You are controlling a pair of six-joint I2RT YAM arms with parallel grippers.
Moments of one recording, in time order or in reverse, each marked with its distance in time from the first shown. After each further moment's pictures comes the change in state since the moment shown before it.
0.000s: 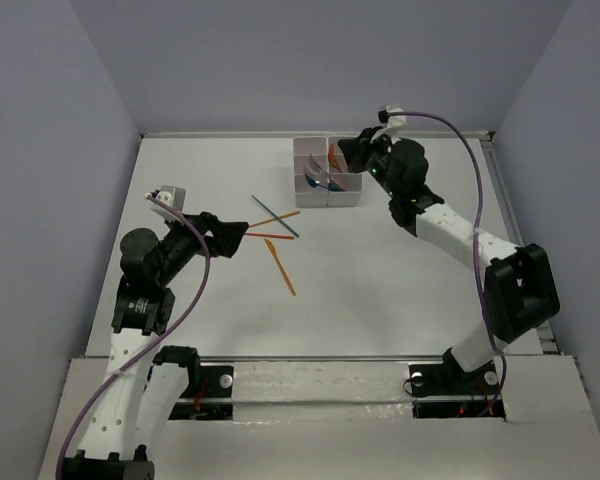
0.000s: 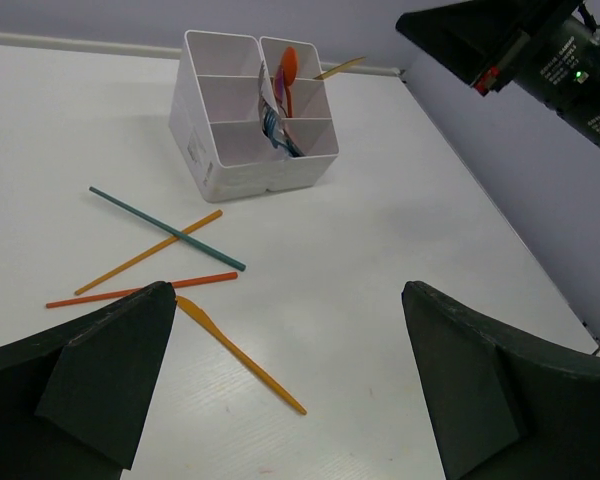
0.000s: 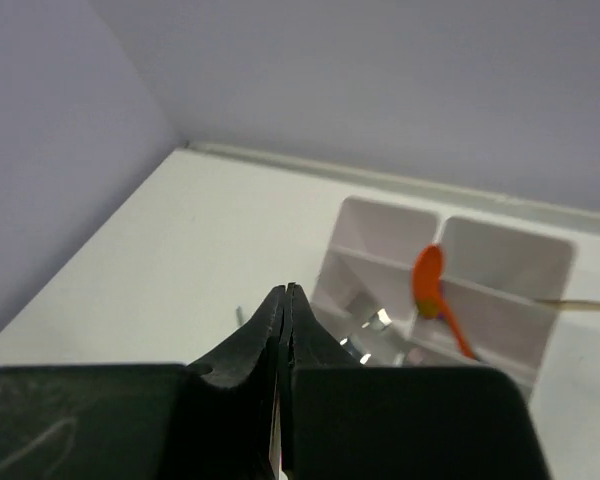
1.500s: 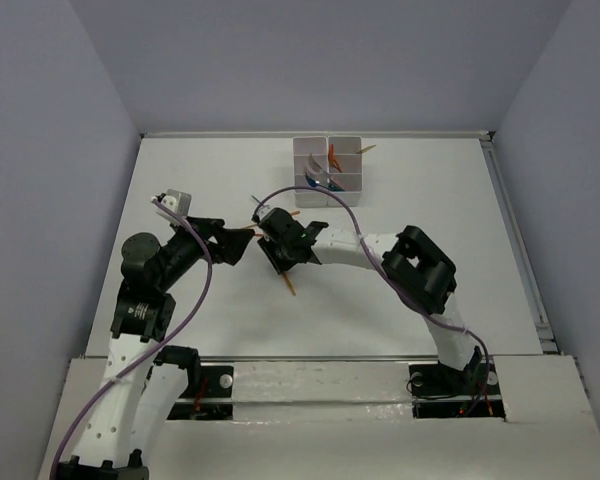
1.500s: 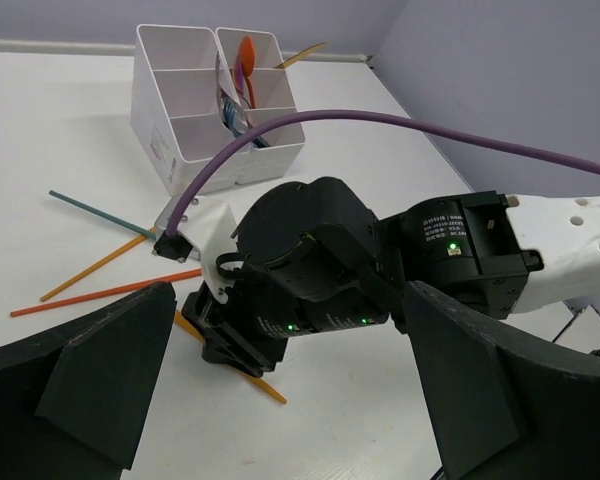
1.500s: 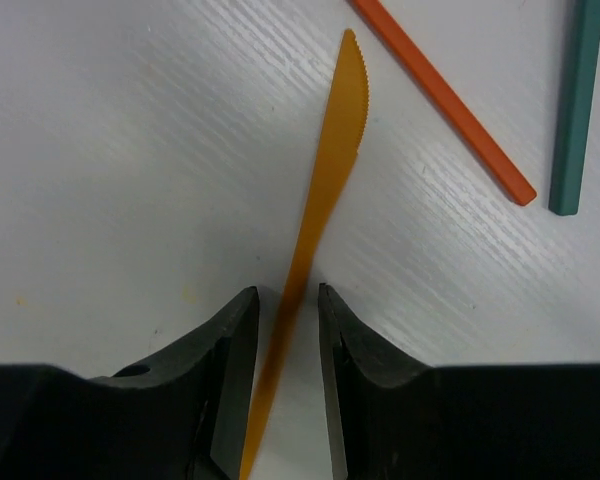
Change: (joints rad) left arm -0.054 -0.032 0.000 -0.016 0.021 0.005; right arm 0.523 0.505 0.357 -0.907 0.205 -0.061
